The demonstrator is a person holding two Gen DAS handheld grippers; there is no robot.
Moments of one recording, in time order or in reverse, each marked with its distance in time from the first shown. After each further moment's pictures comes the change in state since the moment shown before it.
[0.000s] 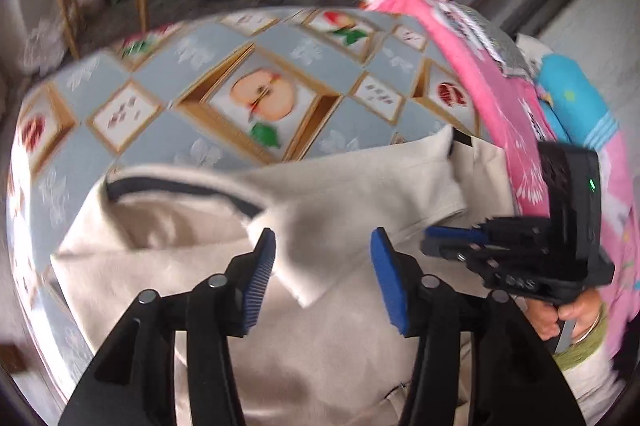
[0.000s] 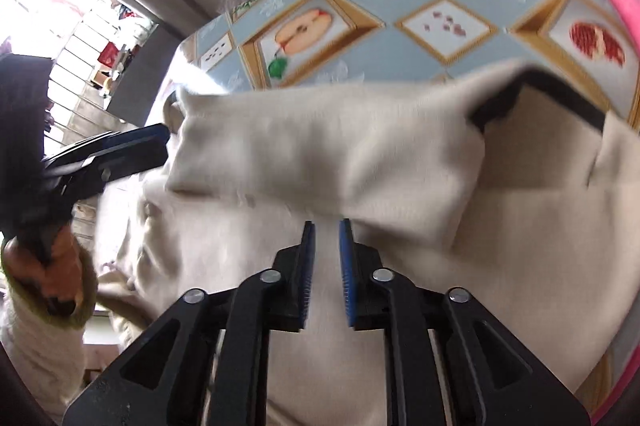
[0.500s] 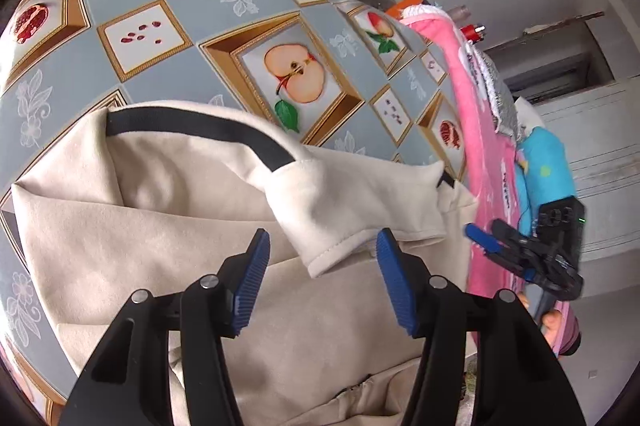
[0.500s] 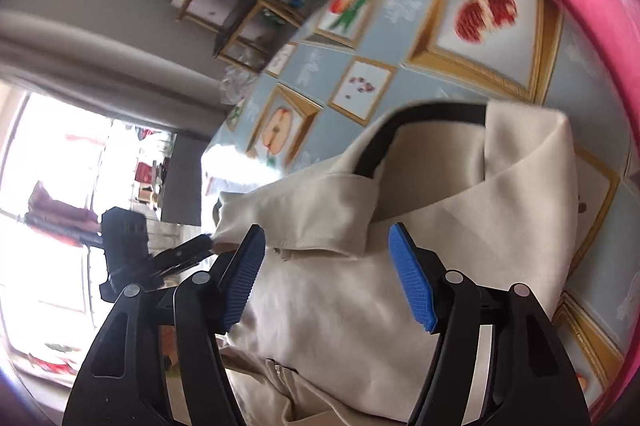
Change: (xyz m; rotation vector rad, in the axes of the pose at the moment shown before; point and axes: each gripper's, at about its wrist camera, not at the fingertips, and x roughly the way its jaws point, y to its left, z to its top) left arm -0.003 0.040 0.004 -0.282 0.031 -0.210; right arm -0.062 -0.080 0.009 0.399 -0.134 0.226
